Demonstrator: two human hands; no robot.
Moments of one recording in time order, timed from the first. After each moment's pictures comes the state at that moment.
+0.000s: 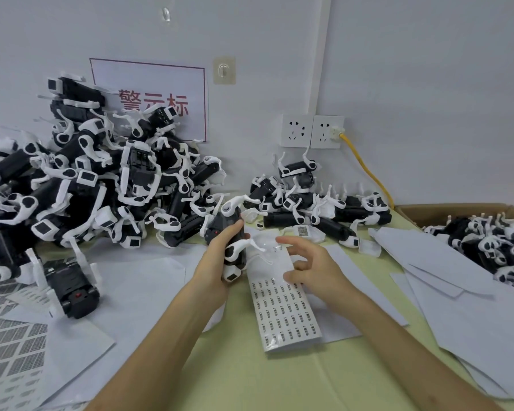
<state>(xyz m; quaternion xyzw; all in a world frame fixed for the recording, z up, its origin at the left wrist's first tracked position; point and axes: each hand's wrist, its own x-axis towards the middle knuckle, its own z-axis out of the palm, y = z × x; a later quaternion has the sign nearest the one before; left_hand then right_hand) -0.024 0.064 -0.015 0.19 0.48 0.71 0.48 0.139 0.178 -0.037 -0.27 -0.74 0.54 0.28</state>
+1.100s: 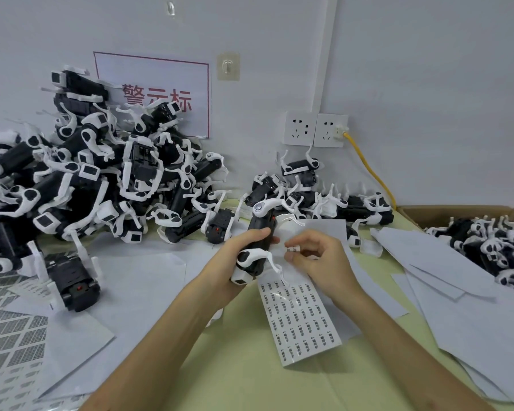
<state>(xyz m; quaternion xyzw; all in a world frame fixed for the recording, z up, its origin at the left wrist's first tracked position) -0.013 0.064 -0.012 0.31 0.44 0.65 0.54 0.138 0.185 -0.037 -0.25 -0.75 0.45 0.41</state>
